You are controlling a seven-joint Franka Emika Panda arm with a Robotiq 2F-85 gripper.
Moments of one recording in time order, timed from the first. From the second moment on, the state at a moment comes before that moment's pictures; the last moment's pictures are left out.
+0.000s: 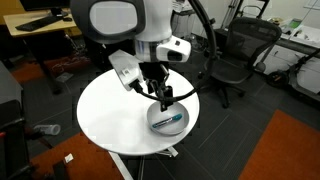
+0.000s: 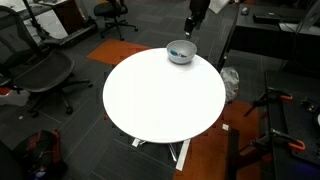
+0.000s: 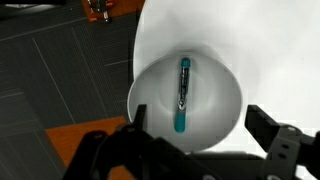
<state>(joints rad) -0.17 0.37 -0.19 -2.00 0.01 2.48 -0.13</state>
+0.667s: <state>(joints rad) -0.21 0.60 -0.17 -1.80 0.03 2.48 -0.13</state>
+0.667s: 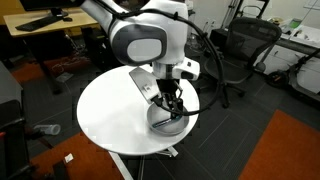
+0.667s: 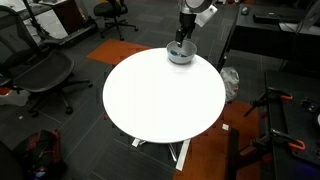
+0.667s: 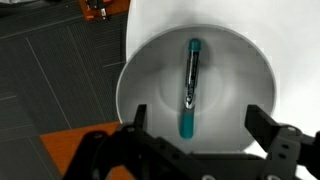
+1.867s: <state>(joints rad) -0.22 0.81 -0.15 -1.59 0.03 2.40 -0.11</state>
